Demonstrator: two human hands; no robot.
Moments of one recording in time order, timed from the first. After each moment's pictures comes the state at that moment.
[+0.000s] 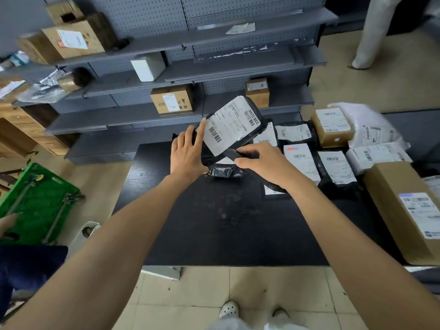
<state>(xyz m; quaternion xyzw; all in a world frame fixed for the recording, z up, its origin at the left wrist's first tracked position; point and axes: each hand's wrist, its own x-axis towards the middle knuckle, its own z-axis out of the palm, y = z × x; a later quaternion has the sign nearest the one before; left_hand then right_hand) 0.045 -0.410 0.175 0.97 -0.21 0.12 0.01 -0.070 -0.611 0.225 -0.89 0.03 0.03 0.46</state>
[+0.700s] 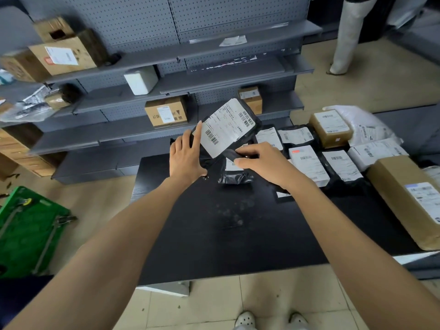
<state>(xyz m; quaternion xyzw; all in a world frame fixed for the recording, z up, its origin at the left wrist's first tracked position) 0.083 -0.351 0.193 0.97 -0.23 0.11 0.03 -0.052 -0.541 0.244 -0.88 0.08 0.00 0.47</state>
